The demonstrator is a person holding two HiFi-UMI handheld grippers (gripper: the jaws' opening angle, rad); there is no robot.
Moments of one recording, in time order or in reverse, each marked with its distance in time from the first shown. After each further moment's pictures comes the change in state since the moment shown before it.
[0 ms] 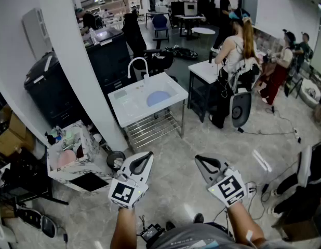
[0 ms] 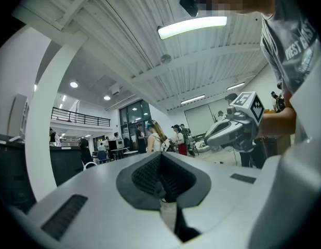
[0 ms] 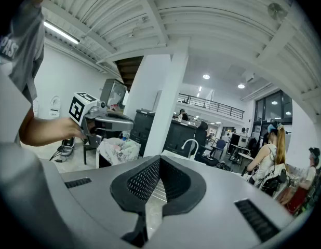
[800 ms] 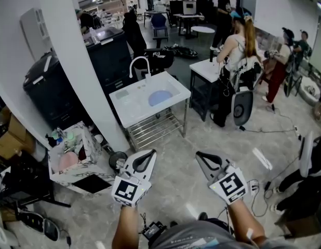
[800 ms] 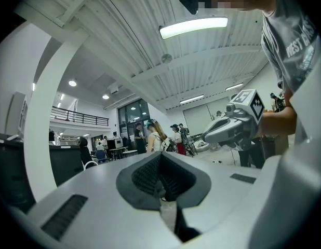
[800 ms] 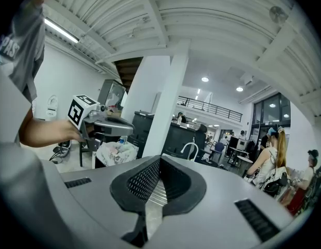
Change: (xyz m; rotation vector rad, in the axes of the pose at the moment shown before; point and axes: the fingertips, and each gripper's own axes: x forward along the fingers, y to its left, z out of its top) left arm -0.006 0.027 -0.011 -0.001 0.006 -0.021; right arm 0.029 0.011 0.019 -0.015 -0.031 -0.026
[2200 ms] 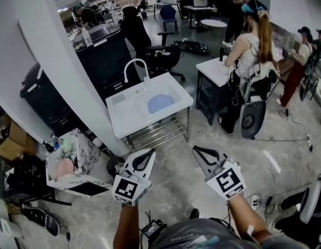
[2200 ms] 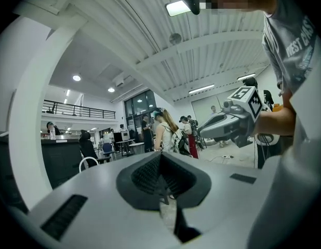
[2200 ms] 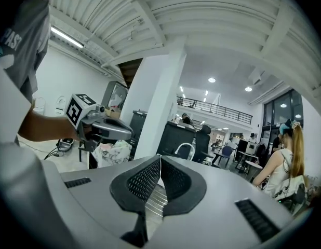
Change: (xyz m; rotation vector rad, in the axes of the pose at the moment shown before) left arm 0.193 0.044 -0.028 0.003 0.090 0.084; right arm 0.092 -0.185 -0.052 -0.027 -0.043 0.109
